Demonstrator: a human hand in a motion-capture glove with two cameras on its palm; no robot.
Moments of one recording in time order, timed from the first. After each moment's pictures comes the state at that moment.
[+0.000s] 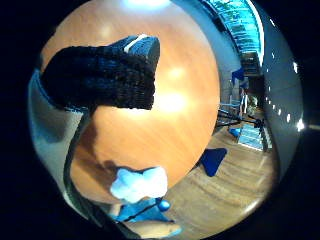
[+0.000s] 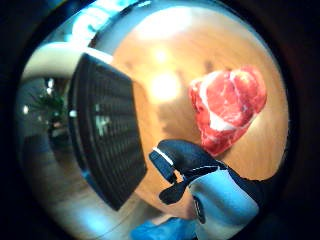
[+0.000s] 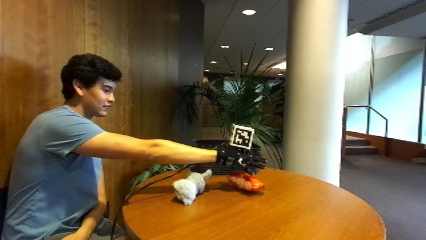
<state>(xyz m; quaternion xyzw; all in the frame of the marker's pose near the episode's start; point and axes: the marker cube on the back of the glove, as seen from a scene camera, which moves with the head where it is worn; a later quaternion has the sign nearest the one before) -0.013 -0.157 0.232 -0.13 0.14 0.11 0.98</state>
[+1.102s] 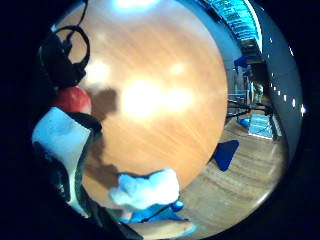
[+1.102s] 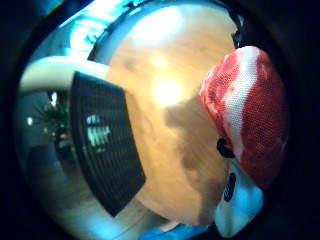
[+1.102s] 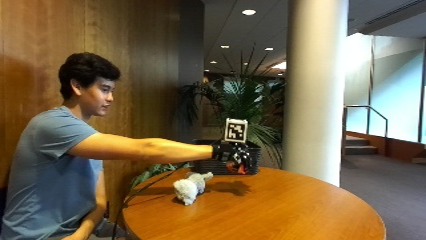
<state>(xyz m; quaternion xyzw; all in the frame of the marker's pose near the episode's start) -0.006 -0.143 0.205 -0.07 0.12 0.16 0.98</state>
